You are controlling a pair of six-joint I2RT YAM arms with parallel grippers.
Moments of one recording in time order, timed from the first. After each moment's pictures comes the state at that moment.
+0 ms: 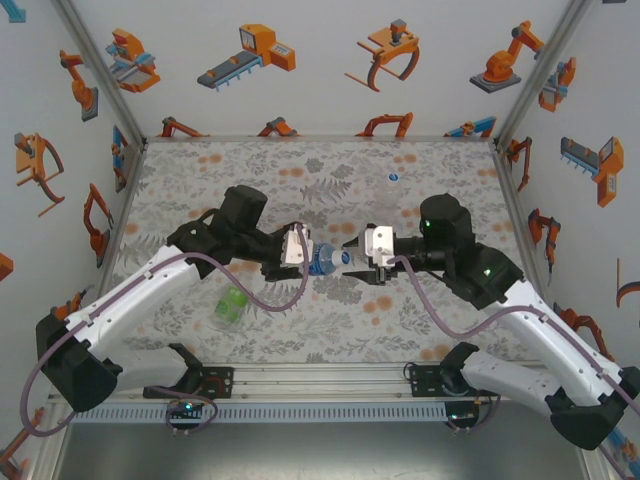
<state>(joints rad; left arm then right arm) -0.76 1.22 1.11 -0.65 0.61 0.89 0.73 0.94 1.08 -0.52 -0.72 -0.70</state>
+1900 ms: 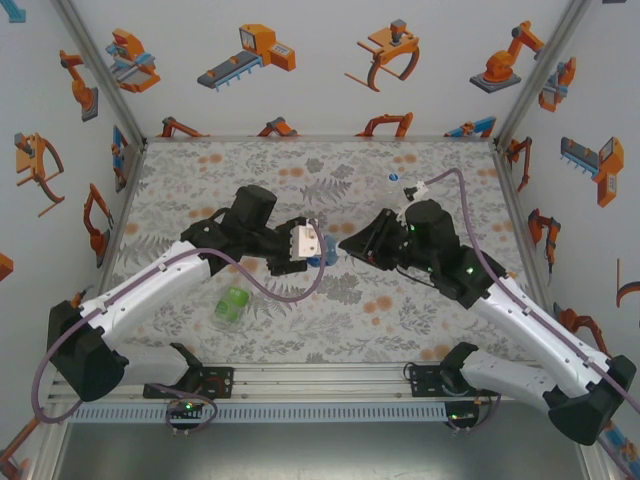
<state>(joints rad) -0.77 1.29 1.10 -0.56 0.45 0.83 0.73 0.98 0.98 -0.47 -0.14 1.10</state>
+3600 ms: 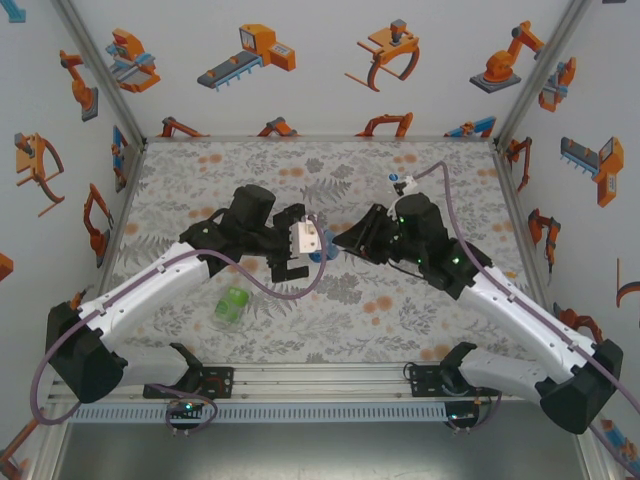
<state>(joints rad) -0.77 1.28 1.09 -0.53 0.39 0.79 0.71 1.07 0.99 -0.42 -0.16 1.03</state>
